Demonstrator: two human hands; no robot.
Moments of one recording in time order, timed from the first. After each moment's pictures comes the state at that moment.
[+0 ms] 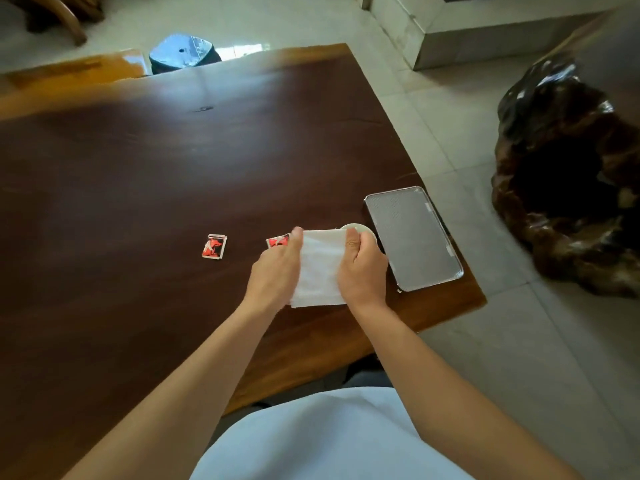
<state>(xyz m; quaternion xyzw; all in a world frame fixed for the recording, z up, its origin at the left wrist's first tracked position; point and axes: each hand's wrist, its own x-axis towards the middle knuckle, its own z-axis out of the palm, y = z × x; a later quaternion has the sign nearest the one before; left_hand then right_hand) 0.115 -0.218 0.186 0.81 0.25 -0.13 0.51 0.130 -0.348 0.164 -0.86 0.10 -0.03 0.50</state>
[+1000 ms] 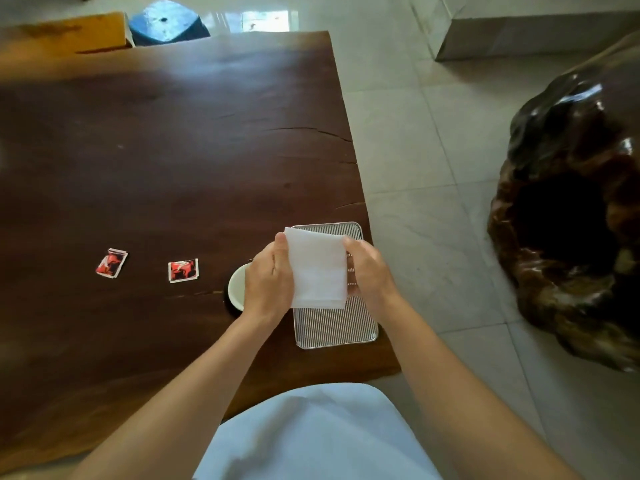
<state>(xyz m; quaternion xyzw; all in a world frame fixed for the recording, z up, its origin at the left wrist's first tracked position) 0.266 -0.443 0.160 0.81 0.28 0.04 0.51 0.321 -0.589 0.149 -0.74 0.11 0.29 0.59</state>
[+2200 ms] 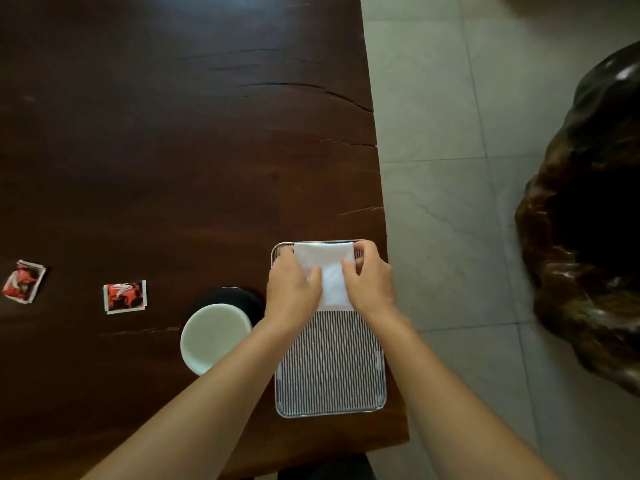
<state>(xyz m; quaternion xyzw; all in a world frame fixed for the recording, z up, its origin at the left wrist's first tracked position) 0.388 -0.452 0.009 0.83 0.35 -0.14 0.41 0.432 -0.577 -0.013 -0.90 0.06 0.23 0.36</state>
